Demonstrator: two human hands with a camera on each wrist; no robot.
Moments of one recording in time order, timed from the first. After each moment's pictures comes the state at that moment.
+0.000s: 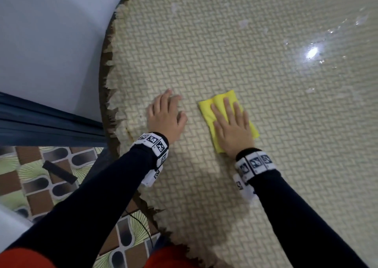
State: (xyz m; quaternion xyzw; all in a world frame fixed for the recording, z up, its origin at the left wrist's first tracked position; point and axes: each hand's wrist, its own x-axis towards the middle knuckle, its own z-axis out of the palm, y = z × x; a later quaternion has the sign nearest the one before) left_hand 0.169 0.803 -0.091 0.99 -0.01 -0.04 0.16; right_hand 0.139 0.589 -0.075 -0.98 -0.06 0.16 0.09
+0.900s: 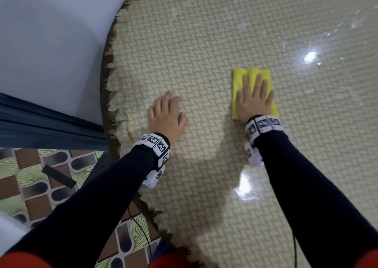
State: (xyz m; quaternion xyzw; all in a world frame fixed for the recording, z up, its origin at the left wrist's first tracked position) left_hand 0.167 0.802 -0.091 0.98 -0.01 -0.06 0.16; right_hand 0.218 0.554 -0.083 -0.98 0.13 0.13 0.10
